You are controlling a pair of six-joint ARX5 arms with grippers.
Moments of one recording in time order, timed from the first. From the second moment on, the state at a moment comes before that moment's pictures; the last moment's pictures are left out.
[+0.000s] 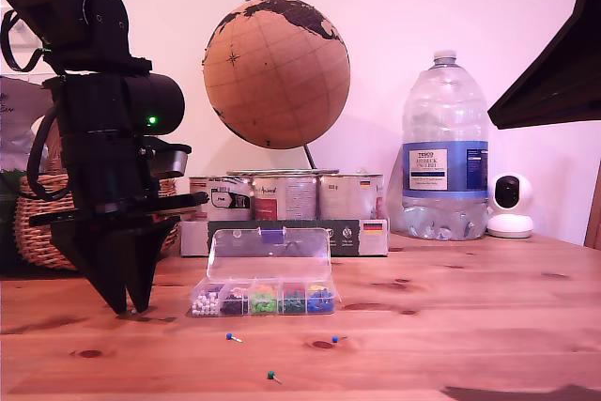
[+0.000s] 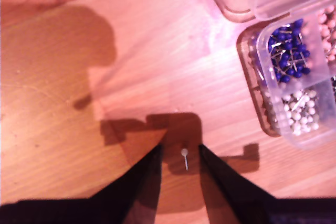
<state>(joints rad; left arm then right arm) -0.40 1.94 1.28 -0.77 0.08 -0.10 0.49 0.61 0.36 -0.24 -0.41 0.08</state>
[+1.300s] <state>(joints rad) -0.41 1.94 1.28 -0.74 0.10 -0.09 0.49 0.61 0.36 -0.23 -0.41 0.08</state>
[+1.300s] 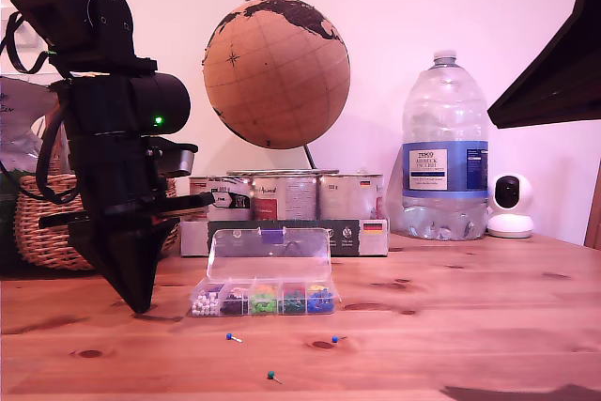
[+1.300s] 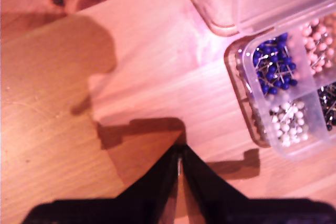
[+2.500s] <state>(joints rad) -0.50 1.94 1.57 -0.95 0.18 -0.10 0.49 0.61 0.36 -0.23 -0.41 0.08</state>
